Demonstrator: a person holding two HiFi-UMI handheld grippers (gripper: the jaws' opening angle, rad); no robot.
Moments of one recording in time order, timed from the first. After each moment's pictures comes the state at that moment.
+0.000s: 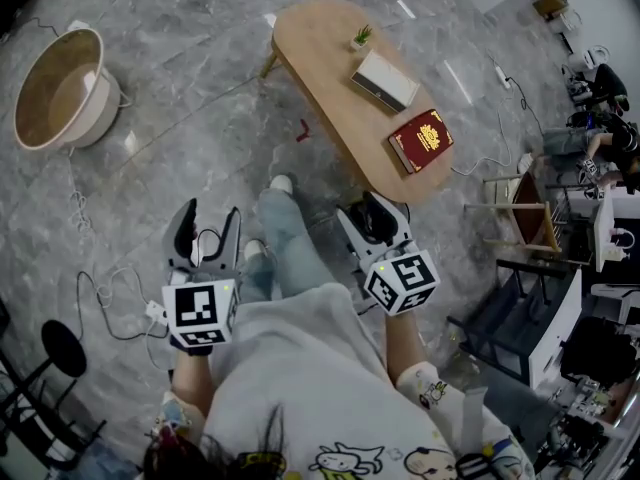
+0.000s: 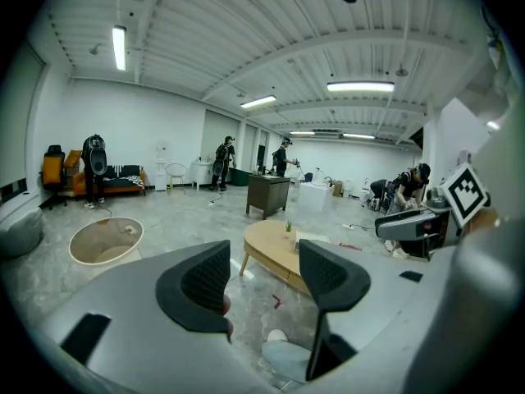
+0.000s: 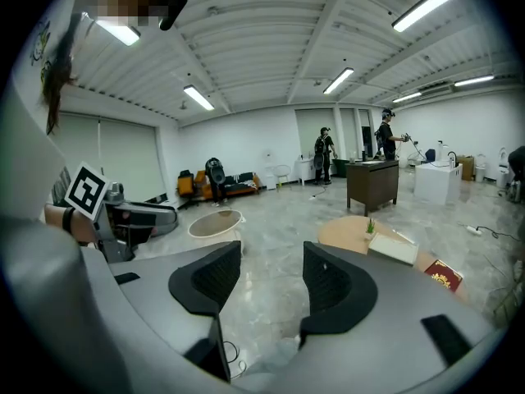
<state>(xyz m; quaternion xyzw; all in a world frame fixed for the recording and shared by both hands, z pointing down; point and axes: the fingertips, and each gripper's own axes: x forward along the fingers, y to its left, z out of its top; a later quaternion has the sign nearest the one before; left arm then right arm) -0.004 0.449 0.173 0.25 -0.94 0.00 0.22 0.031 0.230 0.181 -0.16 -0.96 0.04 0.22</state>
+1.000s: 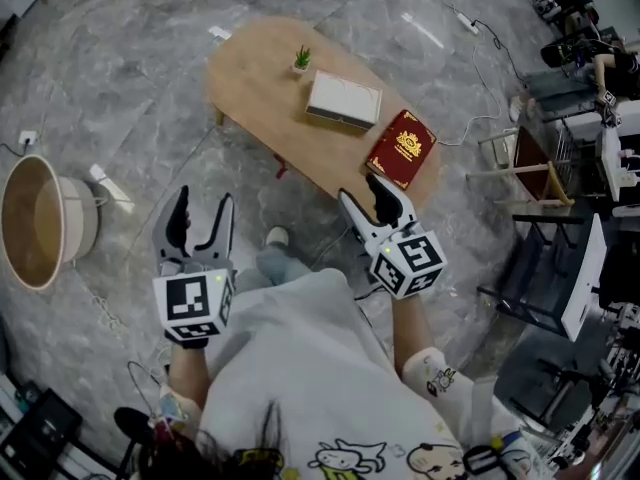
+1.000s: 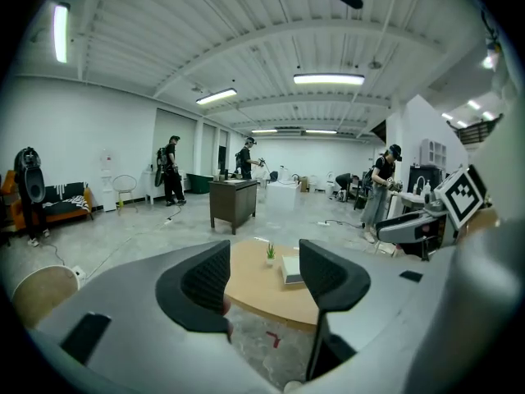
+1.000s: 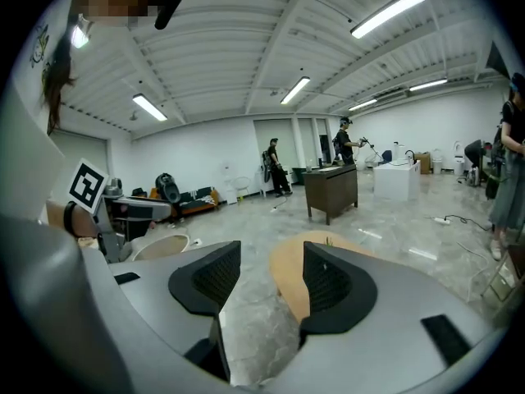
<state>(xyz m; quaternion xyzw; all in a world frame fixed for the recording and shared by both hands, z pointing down) -0.267 0.279 0.158 0.38 -0.90 0.05 0.20 -0.163 0.068 0.186 -0.02 -0.97 0.09 0.20</state>
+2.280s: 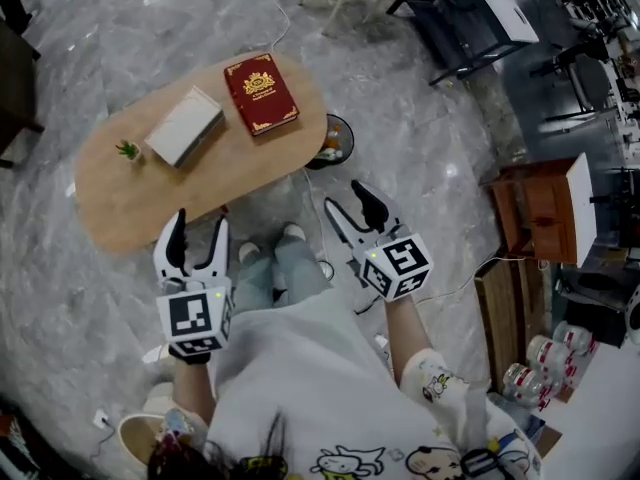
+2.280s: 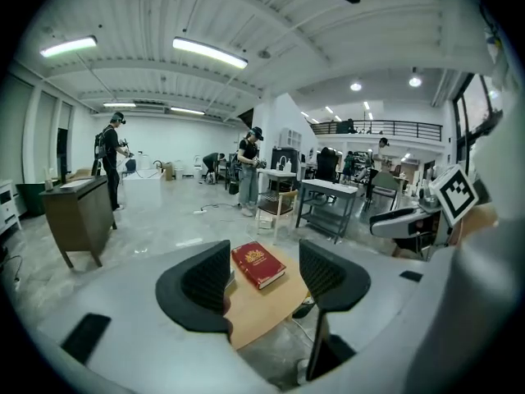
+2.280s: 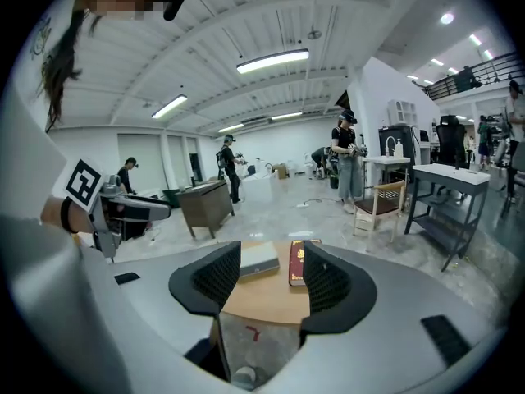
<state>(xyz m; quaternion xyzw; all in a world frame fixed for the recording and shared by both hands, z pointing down) -0.235 0.082 0.175 0.78 -0.58 0.15 0.17 -0.010 0.054 0.192 0.46 -0.86 0.17 0.16</state>
